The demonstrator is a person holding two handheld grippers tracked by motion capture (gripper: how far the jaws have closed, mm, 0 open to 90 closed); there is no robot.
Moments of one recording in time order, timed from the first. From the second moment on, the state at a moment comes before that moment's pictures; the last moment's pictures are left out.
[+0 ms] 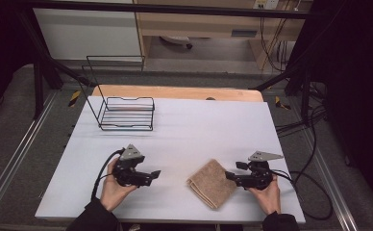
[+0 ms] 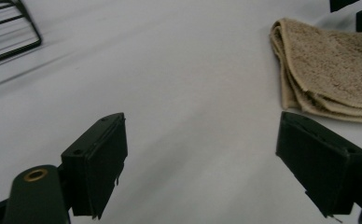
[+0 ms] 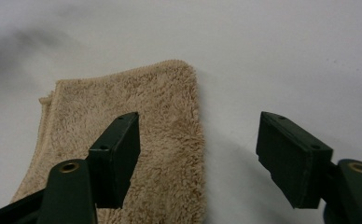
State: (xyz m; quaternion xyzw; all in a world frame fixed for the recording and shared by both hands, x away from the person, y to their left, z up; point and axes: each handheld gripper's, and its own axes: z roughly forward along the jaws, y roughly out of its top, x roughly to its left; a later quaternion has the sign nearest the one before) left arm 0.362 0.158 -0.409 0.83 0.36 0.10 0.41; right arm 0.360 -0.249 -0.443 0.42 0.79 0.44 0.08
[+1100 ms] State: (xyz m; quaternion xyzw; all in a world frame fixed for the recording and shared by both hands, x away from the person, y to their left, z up) left arm 0.373 0.042 -0.444 0.87 0.34 0.00 0.36; right arm 0.364 -0.238 -0.453 0.43 0.80 0.41 0.05
